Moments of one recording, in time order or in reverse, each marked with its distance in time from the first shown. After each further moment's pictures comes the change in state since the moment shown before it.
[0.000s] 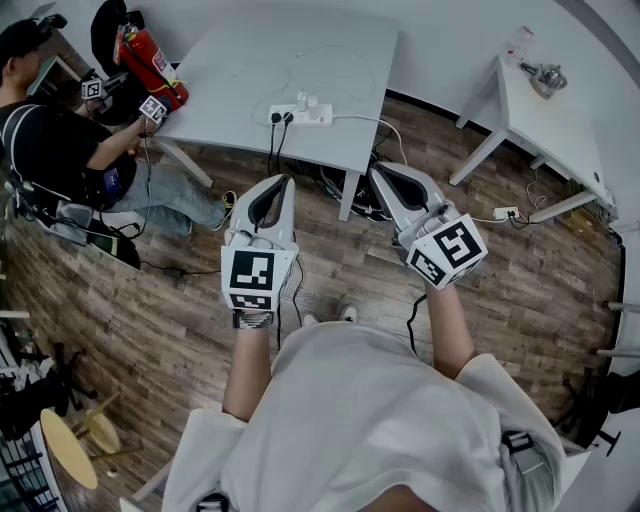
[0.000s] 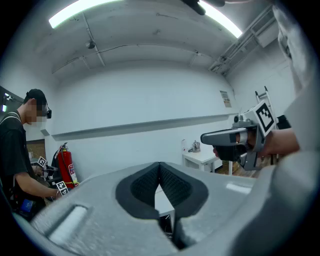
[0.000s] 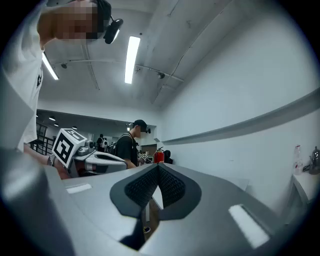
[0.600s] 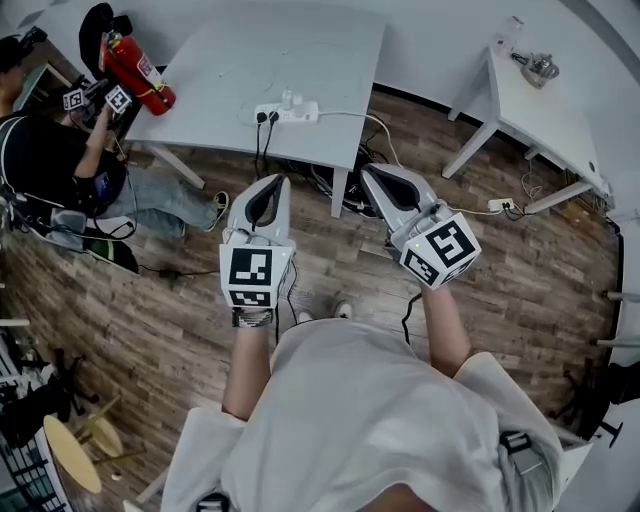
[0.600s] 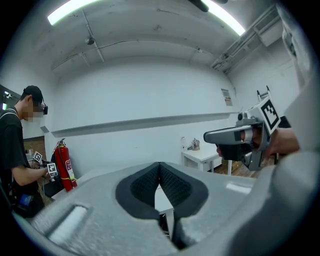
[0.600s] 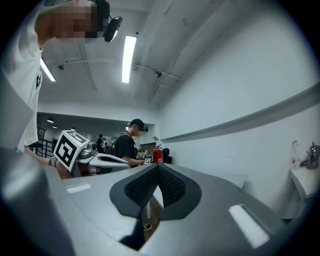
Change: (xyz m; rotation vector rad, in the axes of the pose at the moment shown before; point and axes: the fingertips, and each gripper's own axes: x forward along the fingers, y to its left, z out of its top) left arm 0.022 -0.022 -0.008 -0.021 0.036 0.005; right arm -0.017 -0.016 -0.011 0.032 0.015 -0.004
